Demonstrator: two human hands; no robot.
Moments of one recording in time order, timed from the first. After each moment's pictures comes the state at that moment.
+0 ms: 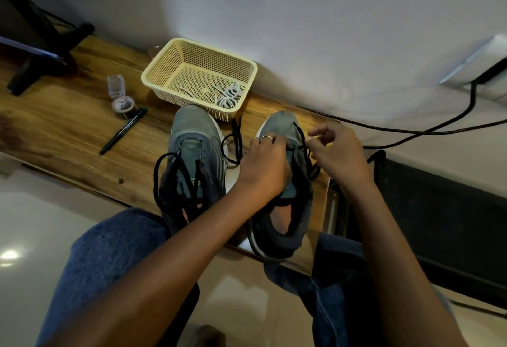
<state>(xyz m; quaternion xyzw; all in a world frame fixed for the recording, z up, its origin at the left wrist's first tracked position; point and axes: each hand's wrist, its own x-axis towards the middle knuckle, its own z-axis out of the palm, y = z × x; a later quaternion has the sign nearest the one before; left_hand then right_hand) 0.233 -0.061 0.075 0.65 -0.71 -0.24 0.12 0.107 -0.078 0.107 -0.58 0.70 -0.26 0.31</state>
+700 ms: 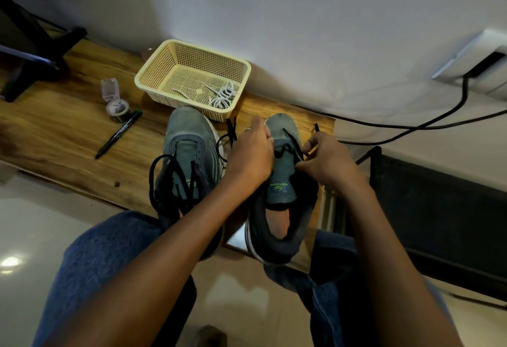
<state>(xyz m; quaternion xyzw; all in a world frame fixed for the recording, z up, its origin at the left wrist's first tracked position) 0.243 -0.072 0.081 0.68 -0.63 -0.29 0.23 0.108 -0.074 0.110 -0.59 0.72 -0.10 0.35</state>
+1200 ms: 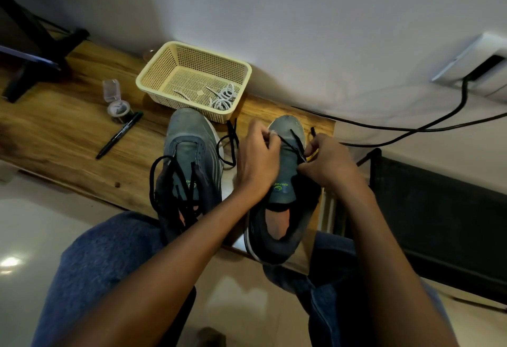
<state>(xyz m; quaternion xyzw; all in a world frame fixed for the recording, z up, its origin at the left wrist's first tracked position) 0.225 -0.069 0.067 0.69 -0.52 -0.30 0.40 0.109 -0.073 0.113 -0.59 0.73 -0.08 0.33</state>
